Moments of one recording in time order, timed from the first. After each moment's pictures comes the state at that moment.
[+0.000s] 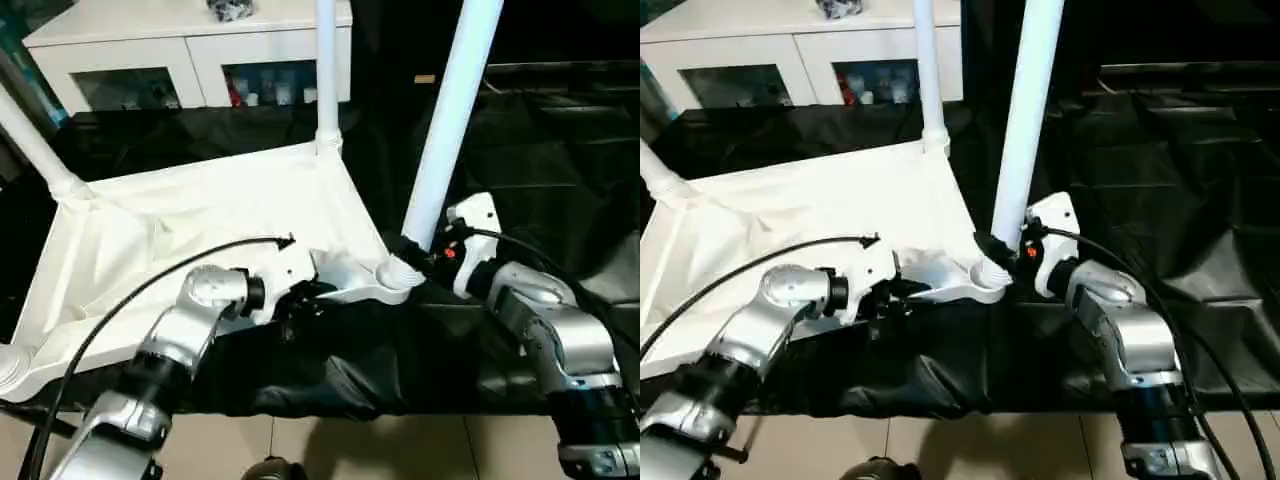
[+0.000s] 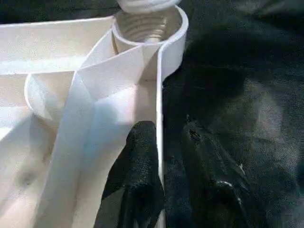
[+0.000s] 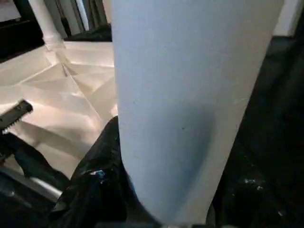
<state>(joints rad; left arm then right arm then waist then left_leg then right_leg) -0.54 0.31 -0.27 0.53 0.02 0.06 -1.10 -0.39 -0.32 0.01 0.09 0.29 0.46 0.64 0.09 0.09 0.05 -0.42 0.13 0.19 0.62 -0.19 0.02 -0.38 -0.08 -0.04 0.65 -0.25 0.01</state>
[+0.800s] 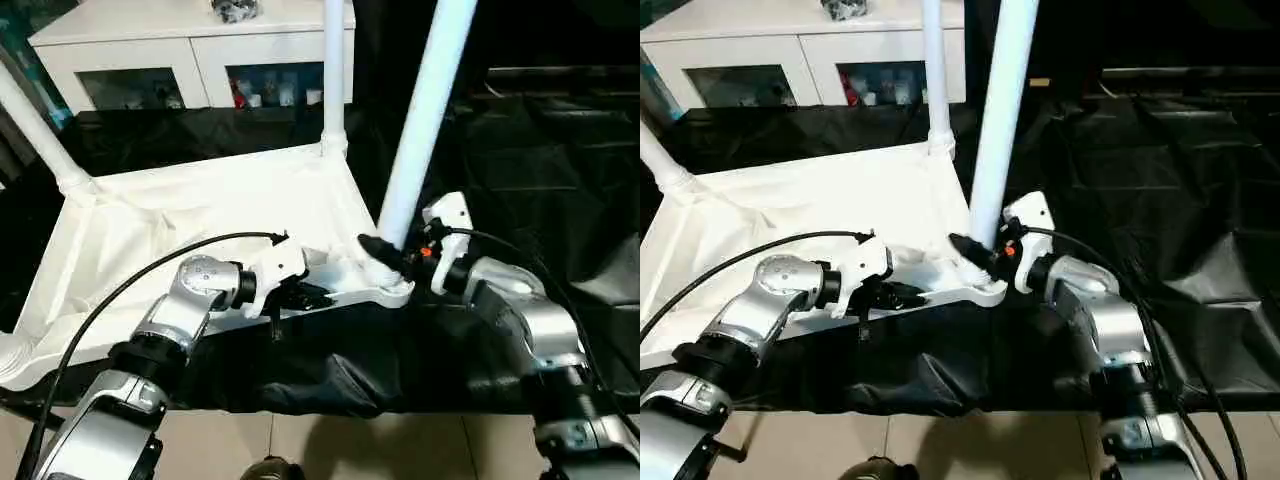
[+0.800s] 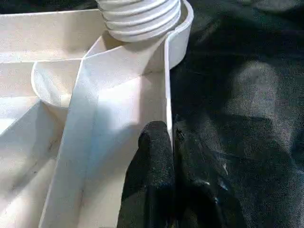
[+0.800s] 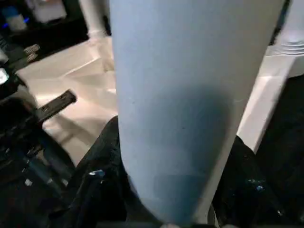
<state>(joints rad) -0.60 0.33 -0.28 0.66 0.02 -0.03 -1.15 -0.47 -0.28 0.07 0.31 0.28 0.34 0.79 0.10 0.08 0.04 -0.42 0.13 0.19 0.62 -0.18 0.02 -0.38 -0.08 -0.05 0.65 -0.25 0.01</state>
